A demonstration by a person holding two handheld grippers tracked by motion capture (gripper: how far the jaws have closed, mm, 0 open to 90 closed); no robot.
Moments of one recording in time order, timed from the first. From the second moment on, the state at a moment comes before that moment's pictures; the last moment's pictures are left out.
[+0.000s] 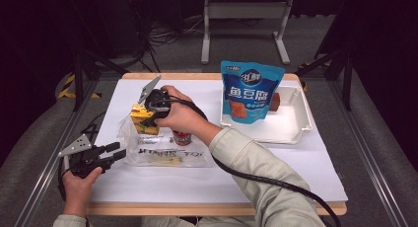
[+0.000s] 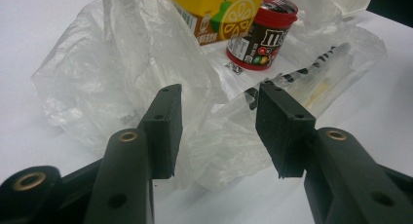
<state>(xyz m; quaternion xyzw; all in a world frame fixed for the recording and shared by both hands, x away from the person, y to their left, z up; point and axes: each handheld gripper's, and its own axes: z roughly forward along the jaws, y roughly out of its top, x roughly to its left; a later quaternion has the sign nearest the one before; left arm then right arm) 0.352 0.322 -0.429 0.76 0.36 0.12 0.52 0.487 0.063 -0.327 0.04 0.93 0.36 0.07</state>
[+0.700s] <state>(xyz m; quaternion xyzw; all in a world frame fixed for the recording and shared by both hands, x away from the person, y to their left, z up) 0.353 0.321 -0.429 0.76 0.36 0.12 0.52 0.486 0.014 -0.297 0.05 0.92 0.37 0.08</state>
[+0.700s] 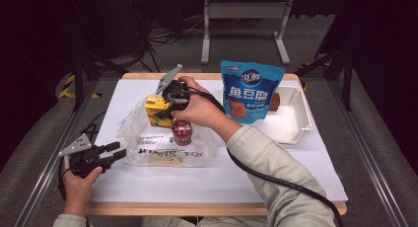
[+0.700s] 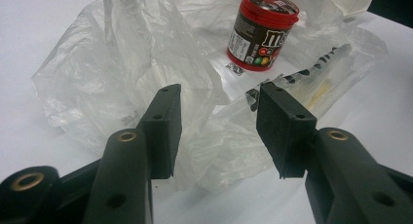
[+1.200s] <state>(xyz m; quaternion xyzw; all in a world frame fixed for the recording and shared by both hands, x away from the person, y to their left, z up) 0.353 0.322 -0.430 0.76 0.37 0.13 0.52 0.478 -0.026 -0.278 0.05 0.93 0.36 0.10</state>
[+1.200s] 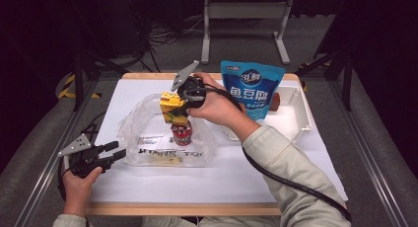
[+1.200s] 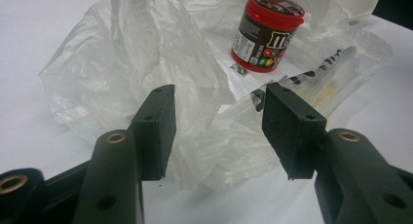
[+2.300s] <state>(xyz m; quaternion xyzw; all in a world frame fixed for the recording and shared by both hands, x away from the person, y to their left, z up) 0.353 0.323 -0.429 0.75 0.37 0.13 0.53 0.480 -0.108 -0.259 0.09 0.92 0.35 0.12</state>
